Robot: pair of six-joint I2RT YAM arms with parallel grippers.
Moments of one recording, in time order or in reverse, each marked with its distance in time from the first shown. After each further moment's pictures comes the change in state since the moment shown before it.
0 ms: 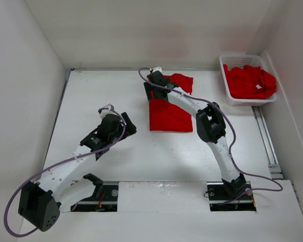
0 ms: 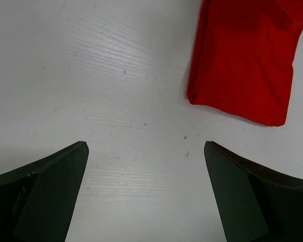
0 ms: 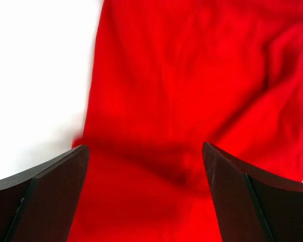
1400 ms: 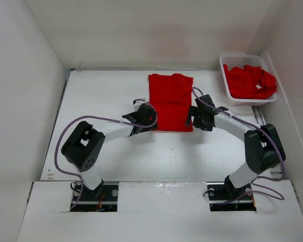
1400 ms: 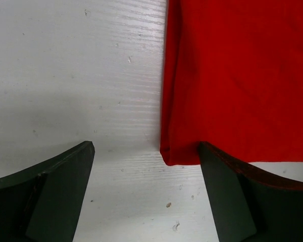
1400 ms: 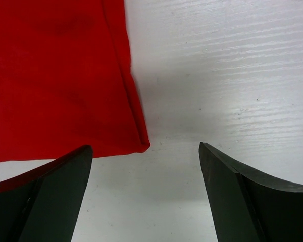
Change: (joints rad) left arm -0.150 0.732 0.325 0.188 -0.071 0.091; right arm -0.270 -0.776 -1.084 0.057 -0.304 0.364
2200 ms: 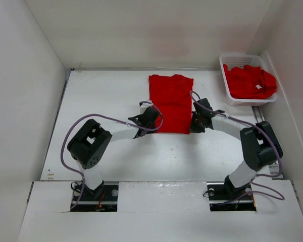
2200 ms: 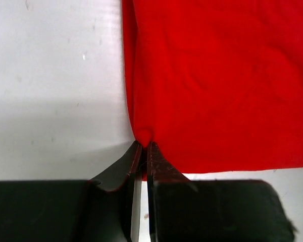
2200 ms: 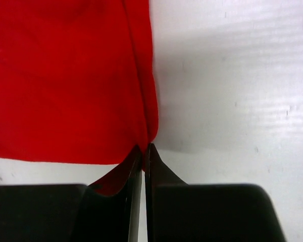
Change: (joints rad) left arm -0.058 0.077 0.013 0.090 -0.005 0.006; right arm 0.013 0.057 -0.046 0.086 -0.098 0.045
